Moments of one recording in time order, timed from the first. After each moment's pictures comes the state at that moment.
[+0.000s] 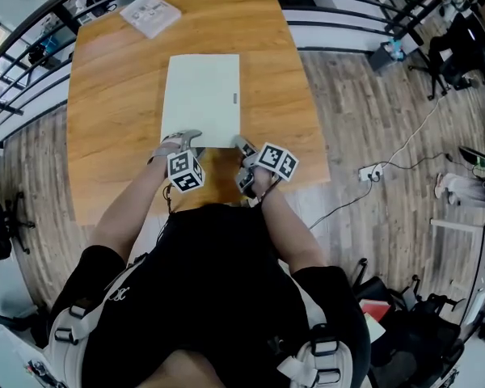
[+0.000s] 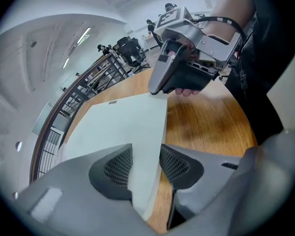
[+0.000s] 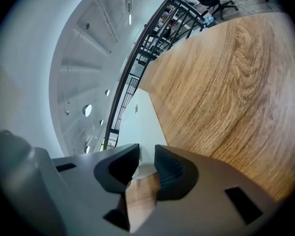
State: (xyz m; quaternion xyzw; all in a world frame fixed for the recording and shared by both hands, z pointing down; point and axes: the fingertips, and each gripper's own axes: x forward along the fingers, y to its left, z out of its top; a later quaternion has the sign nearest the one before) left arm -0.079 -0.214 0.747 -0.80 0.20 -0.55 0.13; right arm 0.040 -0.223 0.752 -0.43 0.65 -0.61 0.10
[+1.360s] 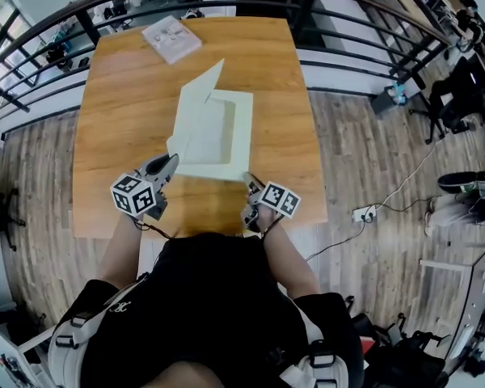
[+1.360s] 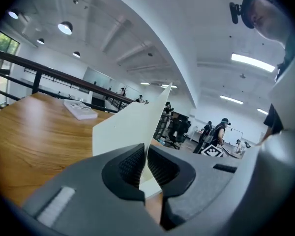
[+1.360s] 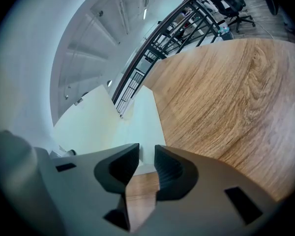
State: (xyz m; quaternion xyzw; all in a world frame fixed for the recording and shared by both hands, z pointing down) left arm -0.174 -0.236 0.598 -0.88 0.41 -0.05 -0.24; right arm 0.046 -0.220 0.746 -0.45 0.69 -0.57 0.03
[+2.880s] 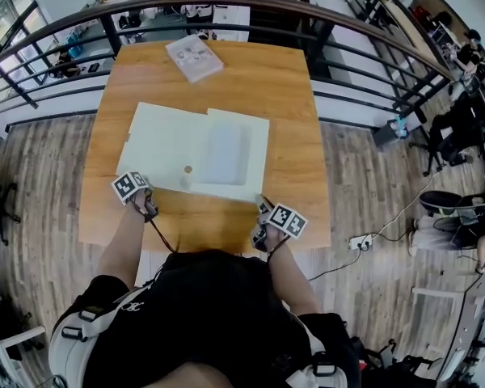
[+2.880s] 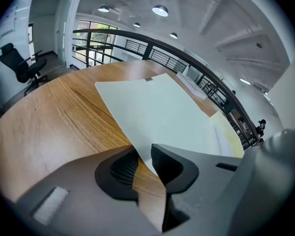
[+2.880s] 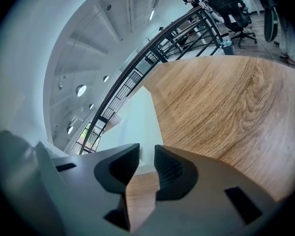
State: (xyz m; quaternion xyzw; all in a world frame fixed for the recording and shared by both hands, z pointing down) left arm -0.415 -0.222 0.776 -0.48 0.72 -0.10 -0.50; right arm 0.043 -0.218 0.744 -0.49 0.68 -0.54 -0.02
